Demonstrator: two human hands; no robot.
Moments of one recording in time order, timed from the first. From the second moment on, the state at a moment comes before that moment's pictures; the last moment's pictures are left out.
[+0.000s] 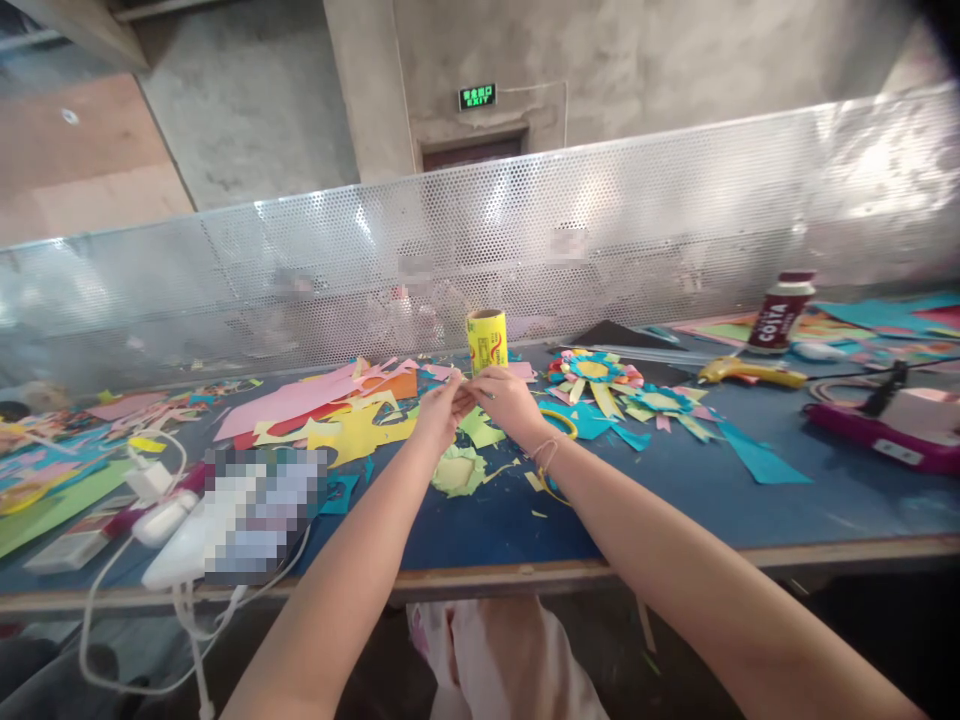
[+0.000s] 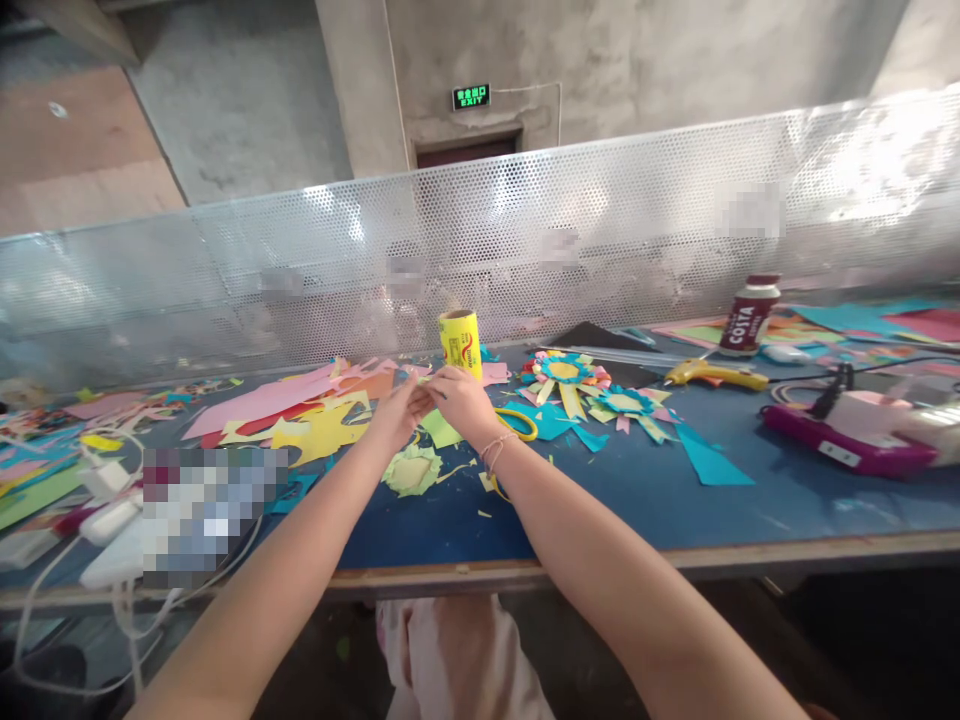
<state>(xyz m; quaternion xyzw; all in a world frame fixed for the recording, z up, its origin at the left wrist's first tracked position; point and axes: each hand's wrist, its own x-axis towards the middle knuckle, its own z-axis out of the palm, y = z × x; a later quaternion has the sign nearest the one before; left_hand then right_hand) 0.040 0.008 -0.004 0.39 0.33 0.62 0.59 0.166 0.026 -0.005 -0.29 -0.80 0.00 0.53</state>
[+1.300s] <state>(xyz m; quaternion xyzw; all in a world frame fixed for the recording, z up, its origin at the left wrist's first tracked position) 0.020 0.021 -0.007 0.50 0.40 0.61 0.47 0.164 0.027 -0.006 -0.39 -0.66 0.39 0.51</state>
